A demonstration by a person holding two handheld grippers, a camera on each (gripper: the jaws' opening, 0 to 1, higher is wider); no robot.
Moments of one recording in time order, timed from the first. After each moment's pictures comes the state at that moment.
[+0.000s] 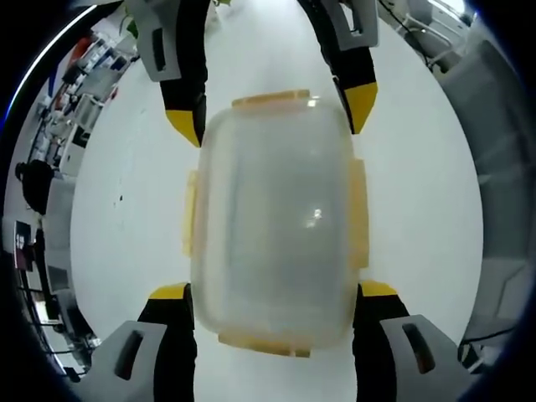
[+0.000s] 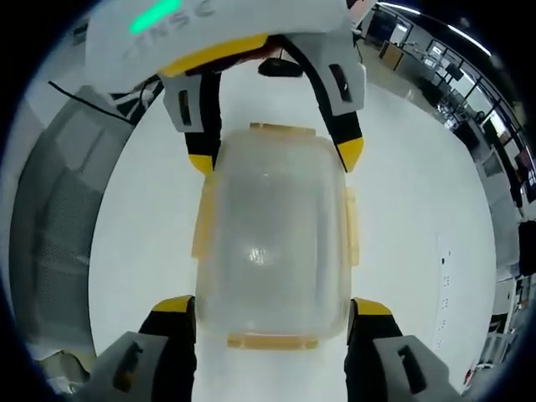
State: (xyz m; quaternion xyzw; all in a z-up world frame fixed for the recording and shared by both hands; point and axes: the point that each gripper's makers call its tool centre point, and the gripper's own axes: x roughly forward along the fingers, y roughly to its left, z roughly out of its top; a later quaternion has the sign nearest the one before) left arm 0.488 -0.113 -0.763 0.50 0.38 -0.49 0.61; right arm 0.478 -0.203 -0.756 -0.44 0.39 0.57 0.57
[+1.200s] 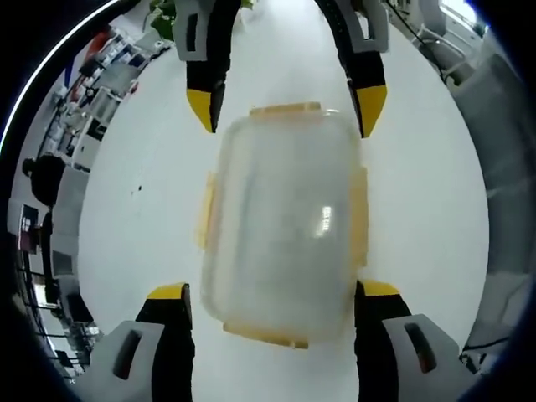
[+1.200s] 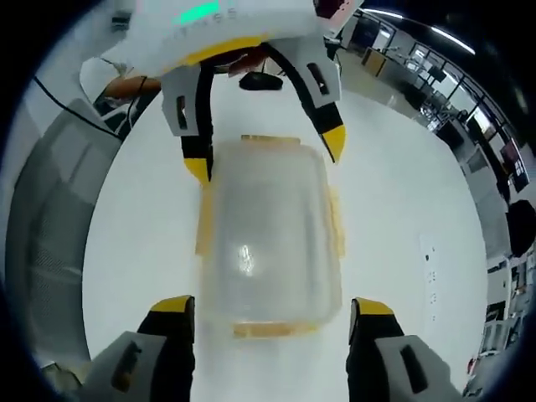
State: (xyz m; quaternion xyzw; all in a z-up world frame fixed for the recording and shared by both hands) left arm 0.499 -0.105 -0.747 0.46 0.38 -0.46 0.66; right arm 0.486 -0.209 -0.739 -0.42 0.37 0.55 0.62
